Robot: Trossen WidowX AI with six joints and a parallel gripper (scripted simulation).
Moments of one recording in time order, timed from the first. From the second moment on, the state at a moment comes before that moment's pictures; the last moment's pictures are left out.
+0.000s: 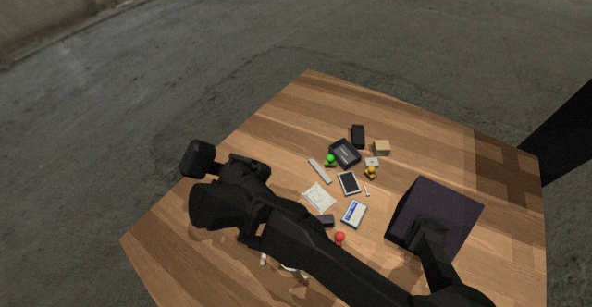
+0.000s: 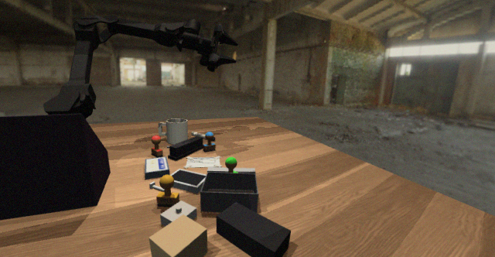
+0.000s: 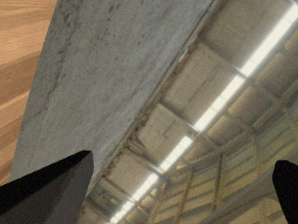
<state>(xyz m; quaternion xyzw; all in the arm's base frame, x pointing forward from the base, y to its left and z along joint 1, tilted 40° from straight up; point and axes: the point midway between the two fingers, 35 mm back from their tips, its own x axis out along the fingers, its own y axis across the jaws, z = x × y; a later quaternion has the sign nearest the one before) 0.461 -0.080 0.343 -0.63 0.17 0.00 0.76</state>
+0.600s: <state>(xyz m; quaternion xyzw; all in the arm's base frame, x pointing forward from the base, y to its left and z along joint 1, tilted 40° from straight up) 0.461 -0.142 0.138 -0.37 0.41 0.16 0.82</state>
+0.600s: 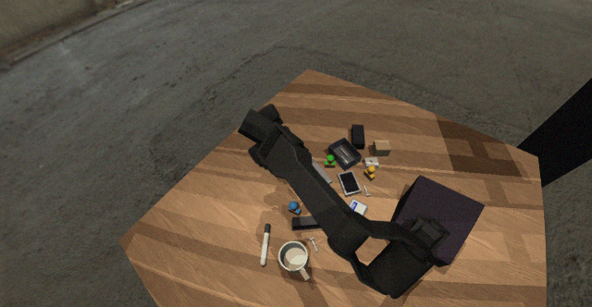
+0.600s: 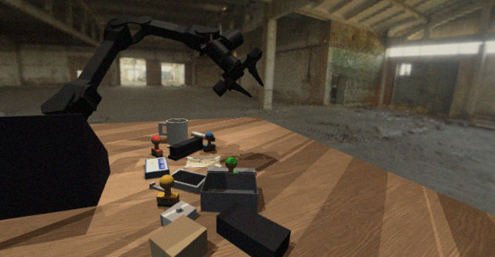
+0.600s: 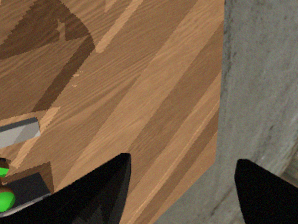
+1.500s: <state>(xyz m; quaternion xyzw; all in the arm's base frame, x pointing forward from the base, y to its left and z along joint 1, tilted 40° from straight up) 0.357 -0.154 -0.036 0.29 0.64 0.18 0.69</state>
